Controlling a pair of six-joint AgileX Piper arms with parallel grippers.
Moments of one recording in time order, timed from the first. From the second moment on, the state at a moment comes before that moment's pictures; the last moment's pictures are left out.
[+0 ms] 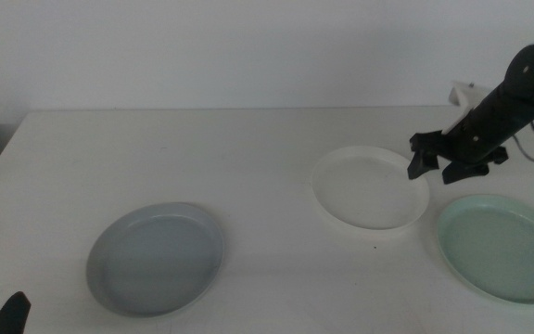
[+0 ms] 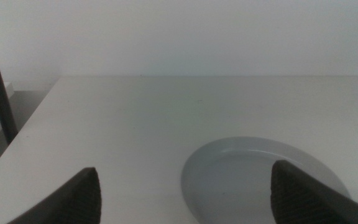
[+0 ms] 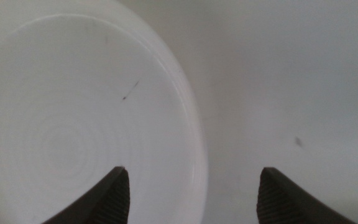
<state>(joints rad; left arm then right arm) -0.04 -0.01 0.03 -0.20 0.17 0.12 0.03 2.08 -1.54 0.38 0.83 -0.18</state>
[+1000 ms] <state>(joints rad) -0.04 -0.01 0.03 -0.20 0.17 0.11 0.10 1.67 -1.24 0.48 0.77 -0.23</state>
